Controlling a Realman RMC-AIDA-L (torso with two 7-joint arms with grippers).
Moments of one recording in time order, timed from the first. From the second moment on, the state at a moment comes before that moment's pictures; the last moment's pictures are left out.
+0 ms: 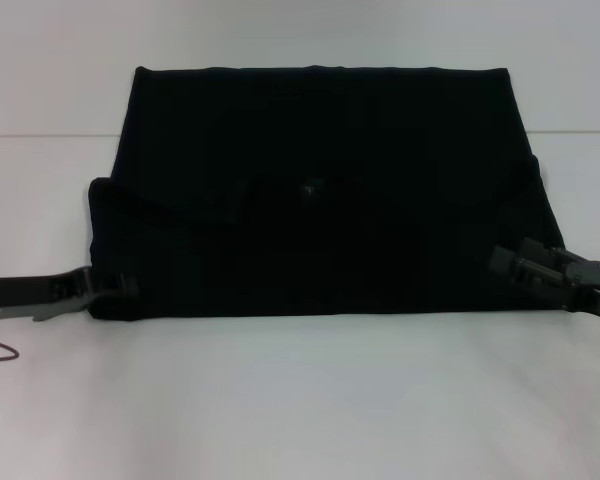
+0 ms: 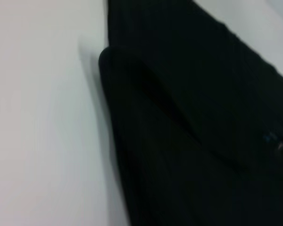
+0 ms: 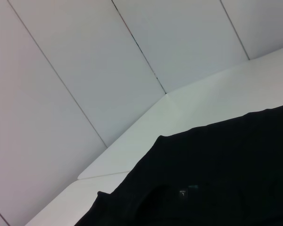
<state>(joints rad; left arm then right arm) -0.53 -1.96 0.81 0.55 2.09 1.11 -2.32 0.45 2.06 -0.48 -0.40 -1.83 -1.39 1.41</state>
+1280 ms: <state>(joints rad) -0.54 -1.96 0.80 0.57 2.12 1.12 -2.30 0.74 1.88 -0.57 -0.79 -2.62 -1.36 2.53</state>
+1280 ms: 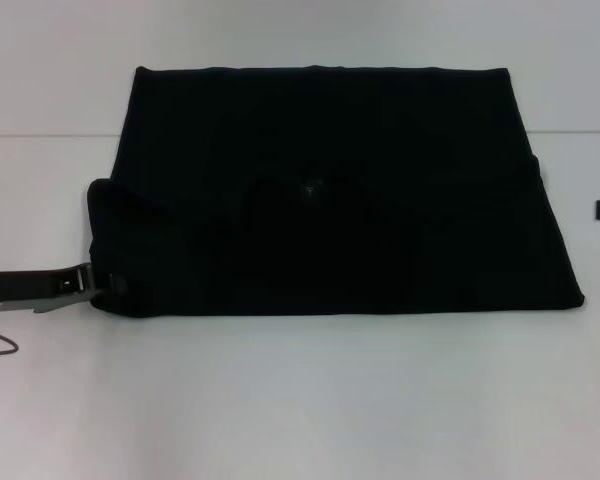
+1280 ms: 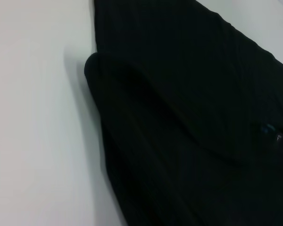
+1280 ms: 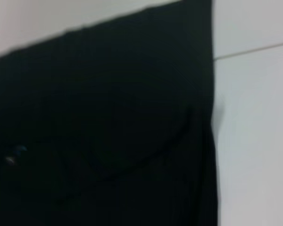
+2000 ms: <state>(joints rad) -0.53 -1.95 0.80 0.58 2.12 1.14 -2.28 0.82 1.94 -0.65 -0.57 -2.67 -1.21 2.52</state>
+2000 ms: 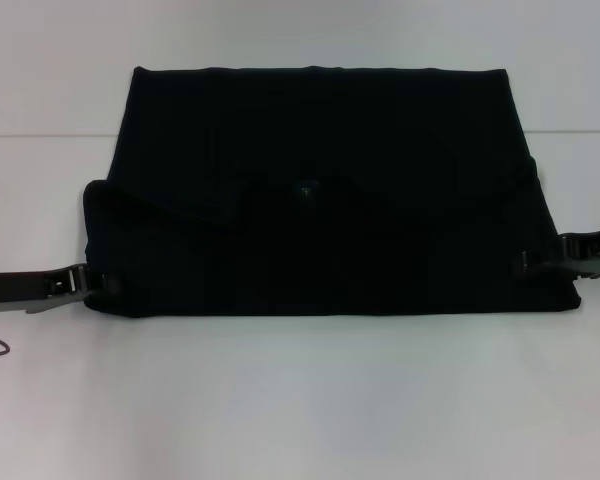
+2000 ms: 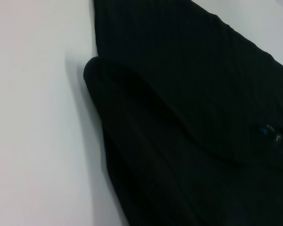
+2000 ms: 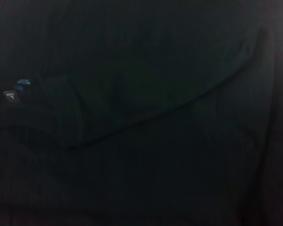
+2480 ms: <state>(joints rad) -0.54 -1.95 0.79 0.58 2.12 1.14 -2.28 0.82 1.97 -0.70 -0.57 -2.68 -1.17 2.51</state>
